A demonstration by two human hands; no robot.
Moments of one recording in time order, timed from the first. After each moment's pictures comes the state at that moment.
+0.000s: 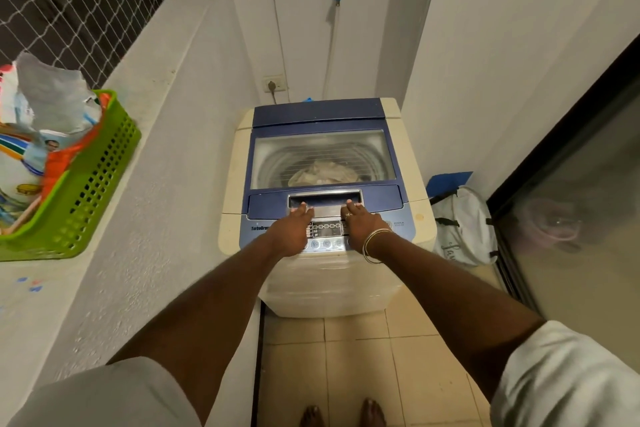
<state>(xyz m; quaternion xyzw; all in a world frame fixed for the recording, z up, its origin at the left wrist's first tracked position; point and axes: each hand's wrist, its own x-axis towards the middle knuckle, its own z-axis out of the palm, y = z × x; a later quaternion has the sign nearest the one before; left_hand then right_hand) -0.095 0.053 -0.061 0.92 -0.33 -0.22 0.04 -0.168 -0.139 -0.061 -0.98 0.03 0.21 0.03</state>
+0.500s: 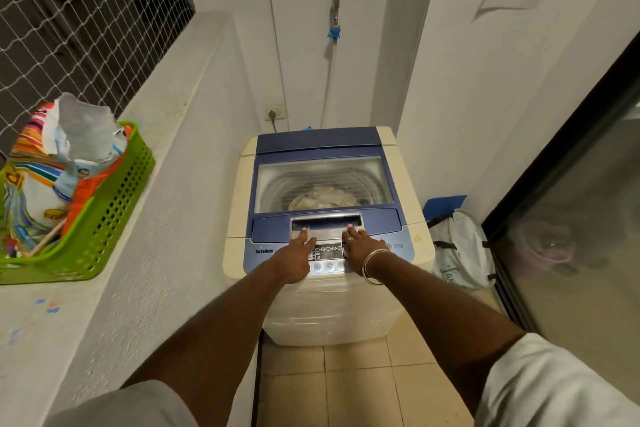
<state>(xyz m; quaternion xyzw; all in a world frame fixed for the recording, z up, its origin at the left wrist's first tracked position) -0.105 0.059 -0.060 0.91 -0.31 -0.25 0.06 -0.170 -0.133 -0.052 -0.97 0.06 0.24 0.07</state>
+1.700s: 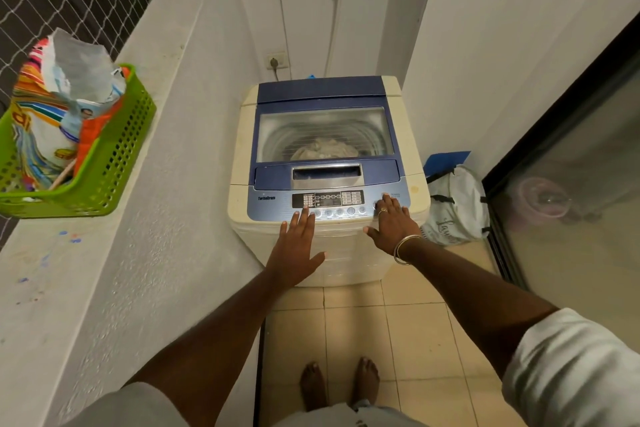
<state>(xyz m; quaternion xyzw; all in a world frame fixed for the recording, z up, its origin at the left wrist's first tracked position) -0.214 0.095 -0.081 0.94 -0.32 -0.12 0.07 -0.259 -0.167 -0.072 -0.97 0.12 0.16 0.11</state>
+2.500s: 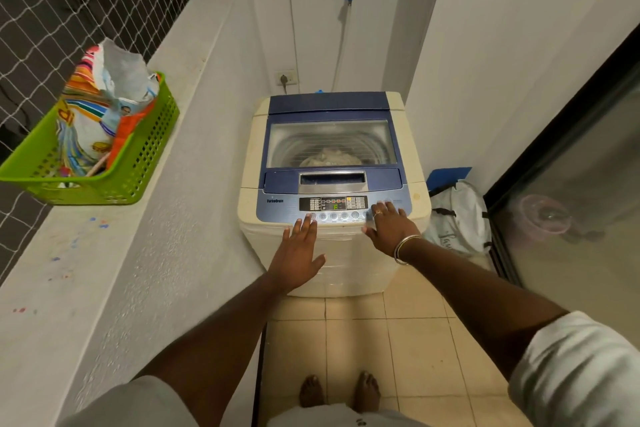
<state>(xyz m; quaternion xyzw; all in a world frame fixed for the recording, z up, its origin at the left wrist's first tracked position) -0.233 0.106 -0.060 0.94 -0.30 -0.14 0.09 -0.266 -0.151 -0.044 -0.99 0.05 0.14 0.05</state>
